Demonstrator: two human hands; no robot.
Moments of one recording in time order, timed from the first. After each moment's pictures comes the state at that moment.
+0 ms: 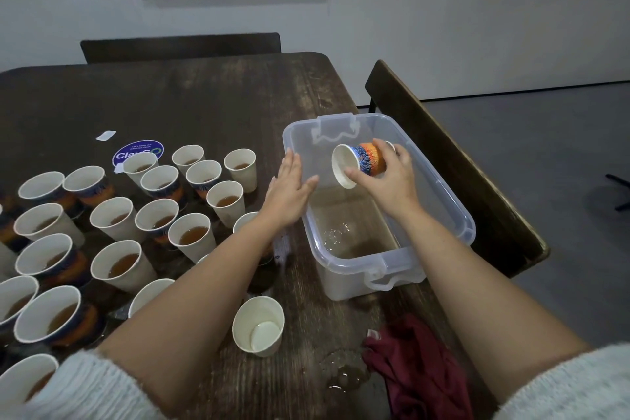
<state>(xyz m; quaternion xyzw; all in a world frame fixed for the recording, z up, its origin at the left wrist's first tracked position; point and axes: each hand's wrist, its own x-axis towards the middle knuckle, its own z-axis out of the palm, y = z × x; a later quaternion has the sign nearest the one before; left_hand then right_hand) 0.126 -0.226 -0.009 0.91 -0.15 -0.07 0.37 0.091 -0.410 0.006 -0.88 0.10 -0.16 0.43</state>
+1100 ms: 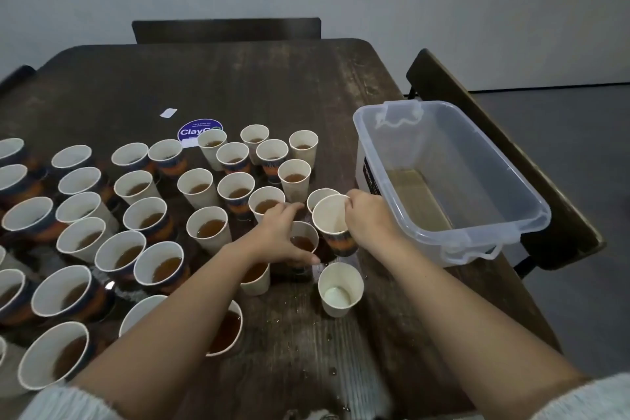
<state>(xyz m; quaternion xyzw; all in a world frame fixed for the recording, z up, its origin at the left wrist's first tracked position) 0.070 -0.058 -0.039 0.93 -0.18 -0.20 0.25 0.048 -0.242 -0.011 -0.96 0.08 0.03 0.26</state>
